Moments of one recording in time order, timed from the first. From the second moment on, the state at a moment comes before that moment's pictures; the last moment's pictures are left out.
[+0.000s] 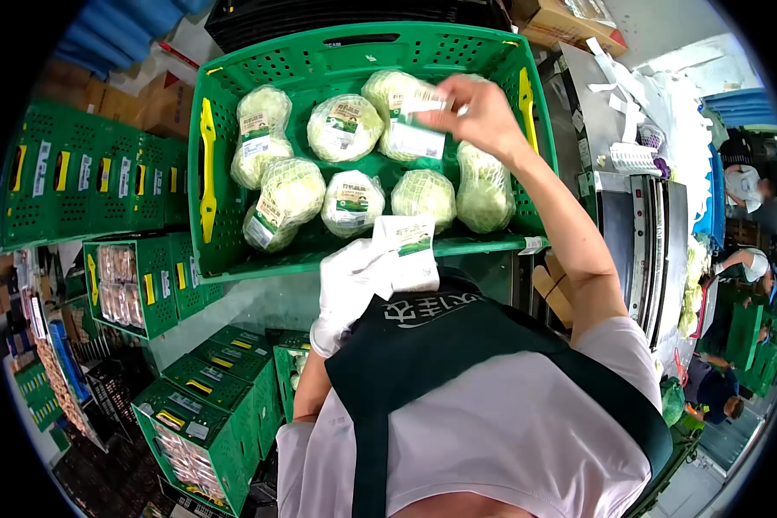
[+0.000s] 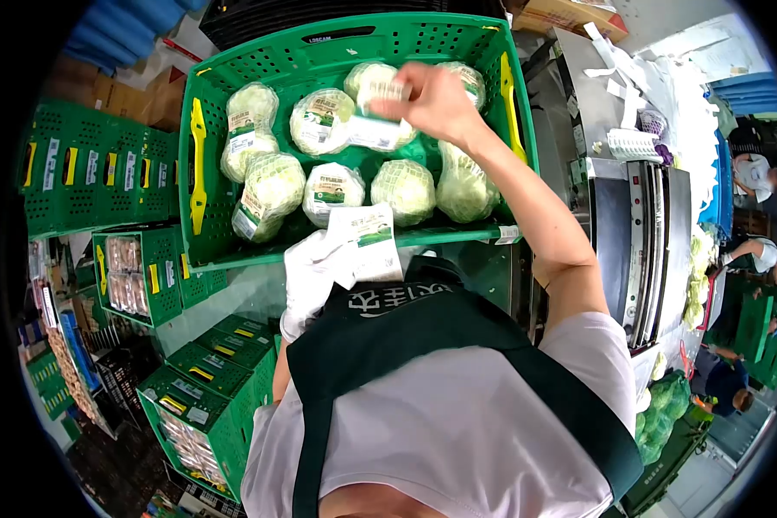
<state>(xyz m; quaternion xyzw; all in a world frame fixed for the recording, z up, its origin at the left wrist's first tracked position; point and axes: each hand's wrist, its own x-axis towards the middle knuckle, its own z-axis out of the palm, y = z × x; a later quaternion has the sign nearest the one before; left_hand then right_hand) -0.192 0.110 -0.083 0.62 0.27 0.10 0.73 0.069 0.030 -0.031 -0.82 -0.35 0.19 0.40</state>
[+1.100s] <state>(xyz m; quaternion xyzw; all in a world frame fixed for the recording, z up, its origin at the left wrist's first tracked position) -0.135 0.095 -0.068 0.64 0.25 0.25 0.68 -0.008 -0.029 -0.014 -0.74 -0.52 0.11 0.40</state>
